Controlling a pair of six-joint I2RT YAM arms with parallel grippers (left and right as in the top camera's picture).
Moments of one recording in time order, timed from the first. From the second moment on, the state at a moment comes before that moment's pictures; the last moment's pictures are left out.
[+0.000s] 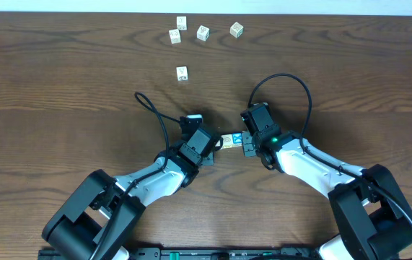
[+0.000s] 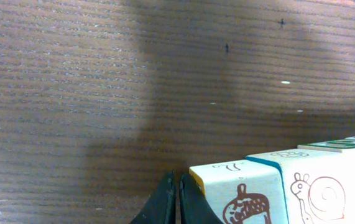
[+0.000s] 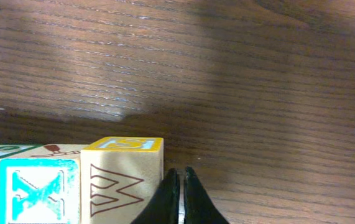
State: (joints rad) left arm -0.70 1.69 0.71 -0.03 -0.22 -0.70; right arm 0.53 1.70 0.84 -0.27 0.17 0.35
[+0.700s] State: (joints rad) left arm -0.70 1.69 0.71 -0.03 -0.21 -0.69; right arm 0.54 1.70 0.84 -0.30 0.18 0.38
